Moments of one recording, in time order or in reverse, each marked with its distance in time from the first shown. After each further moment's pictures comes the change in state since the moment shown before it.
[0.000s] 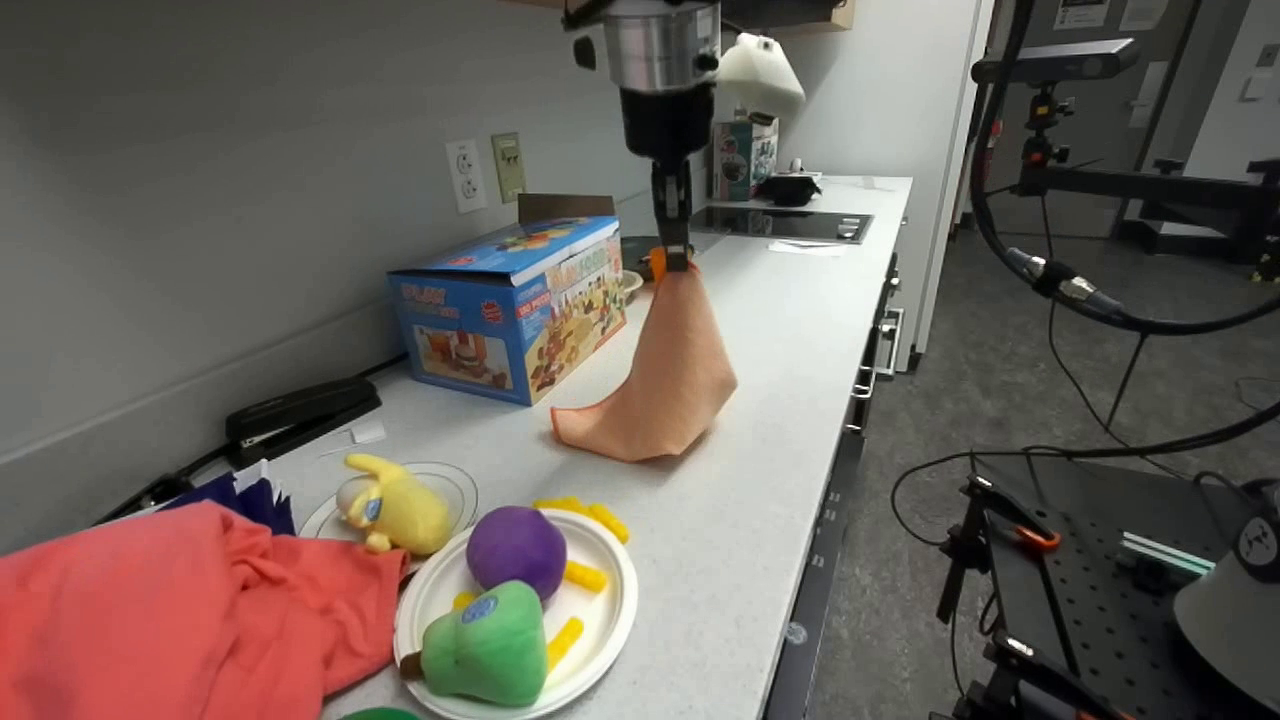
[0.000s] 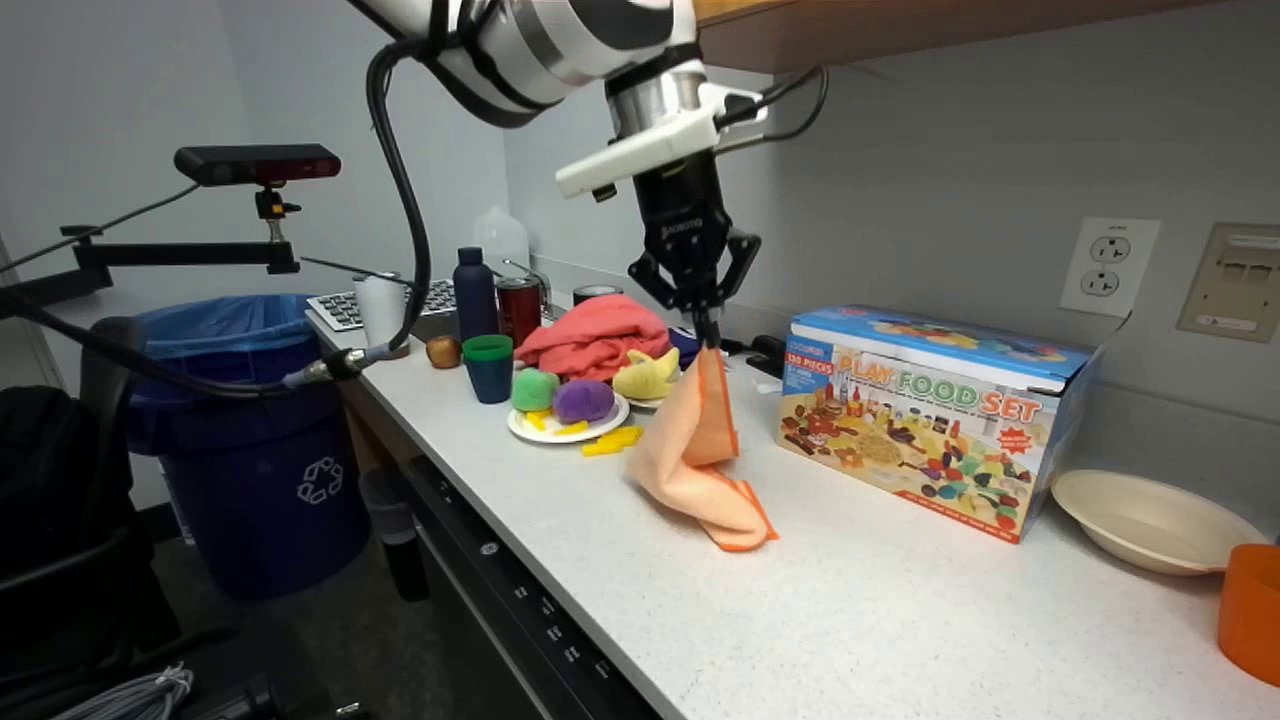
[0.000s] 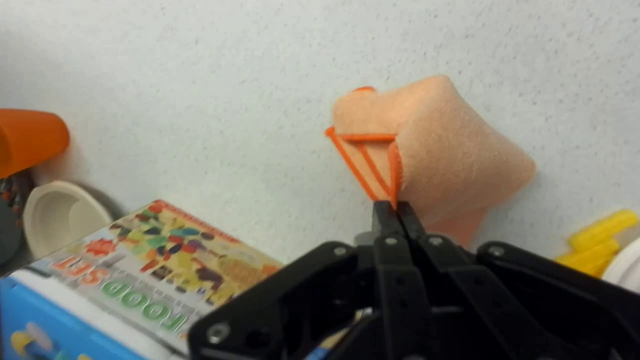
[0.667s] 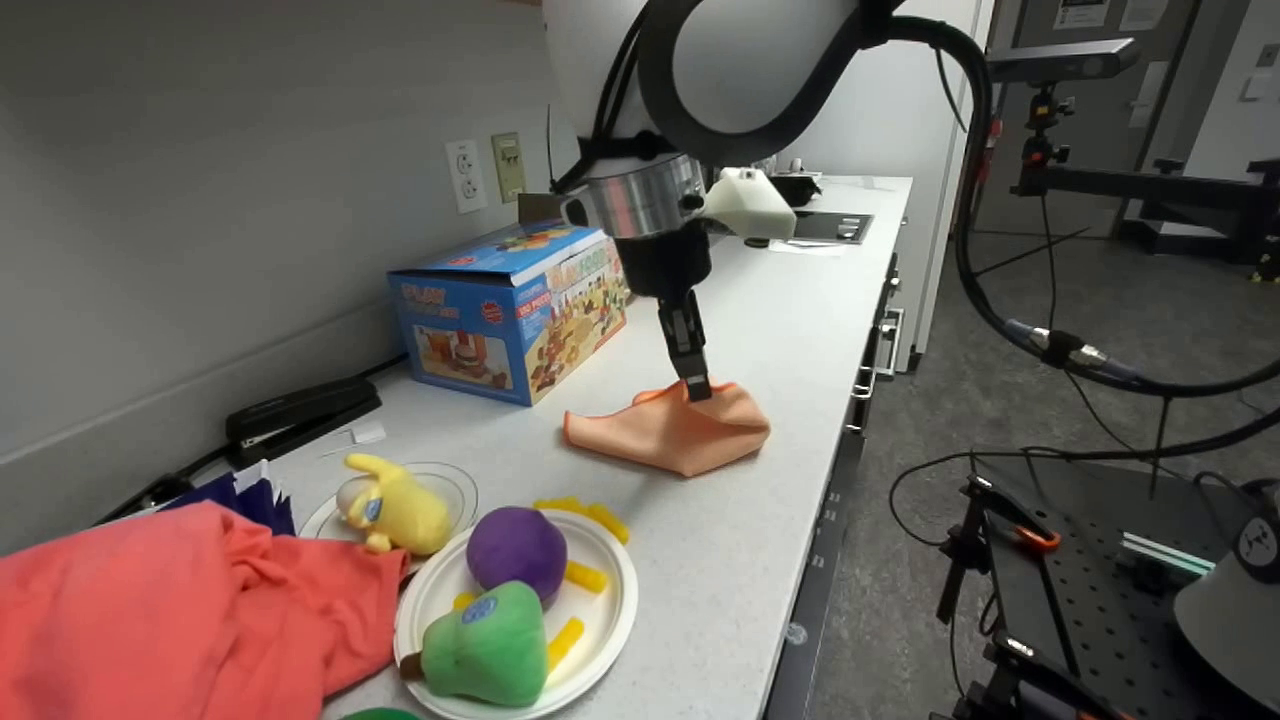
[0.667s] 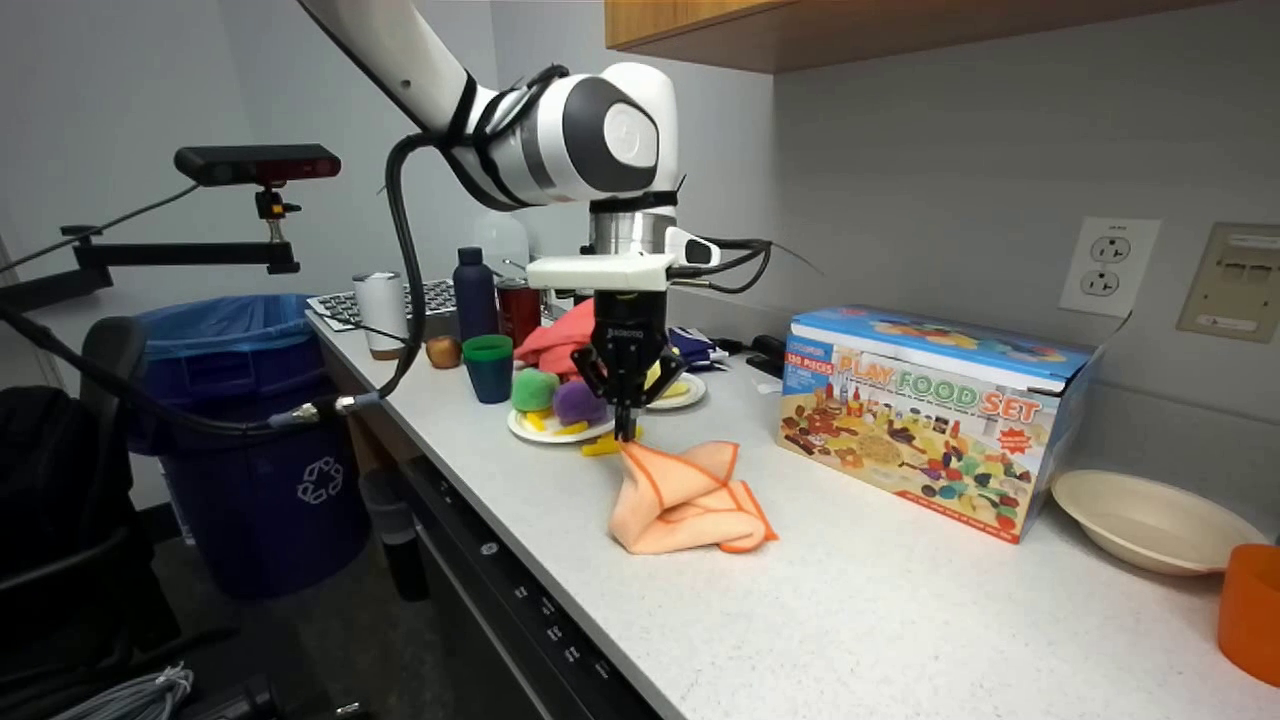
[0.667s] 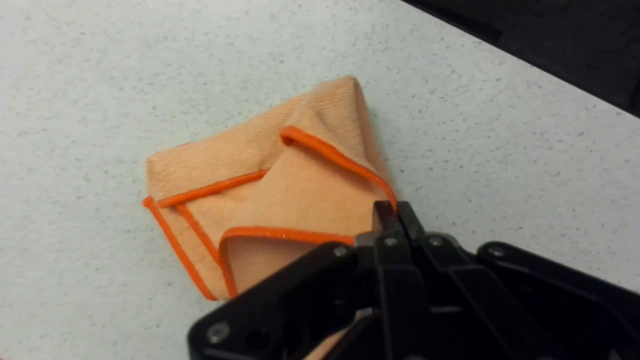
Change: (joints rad) arm 0.038 0.153 0.033 -0.034 0.177 -0.034 -0.041
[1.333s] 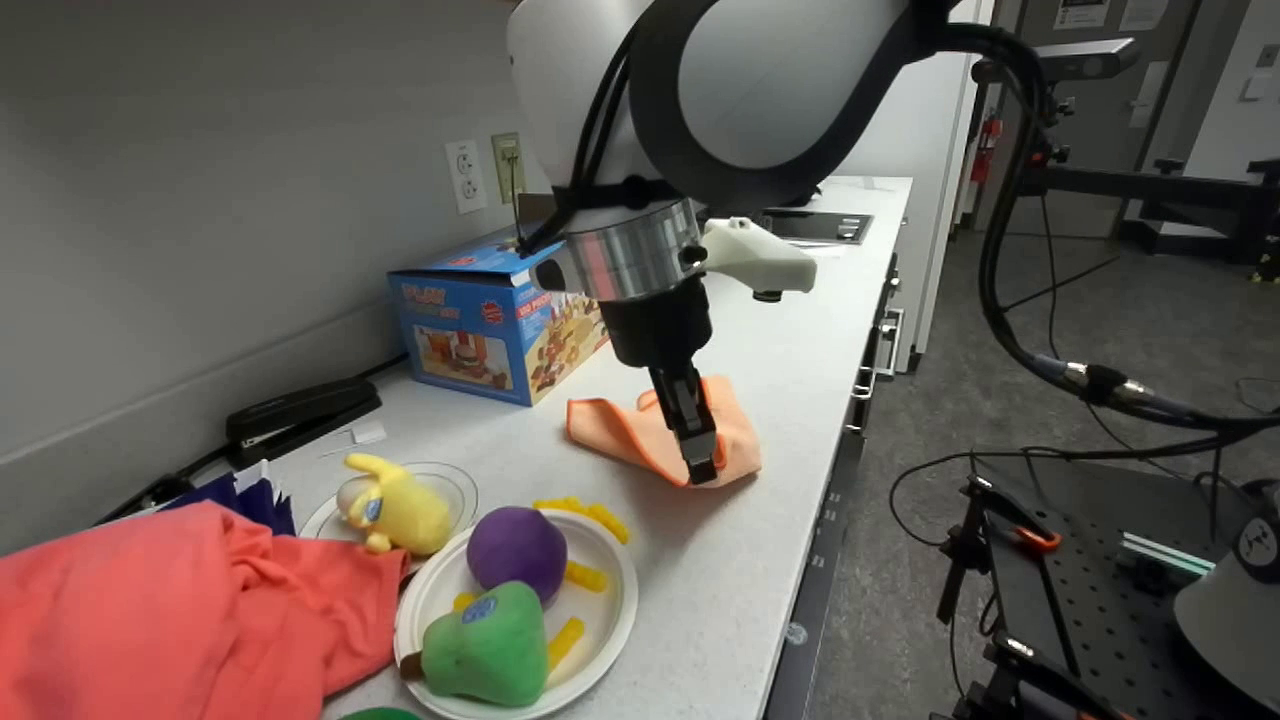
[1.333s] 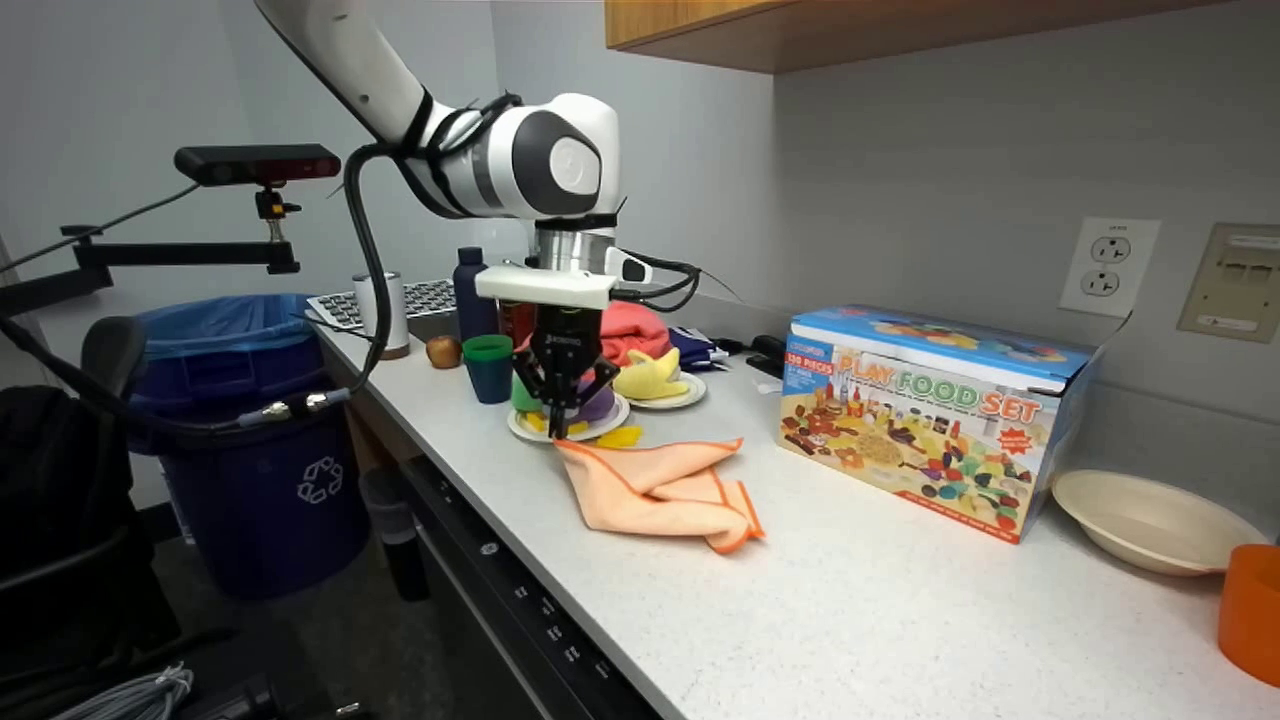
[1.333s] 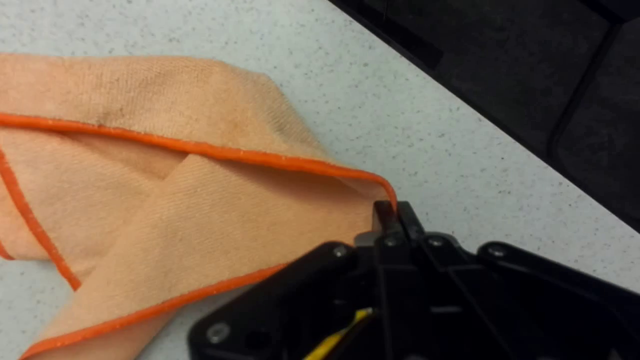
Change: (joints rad) arm 0.057 0.015 0.082 -0.034 0.097 0.018 -0.074
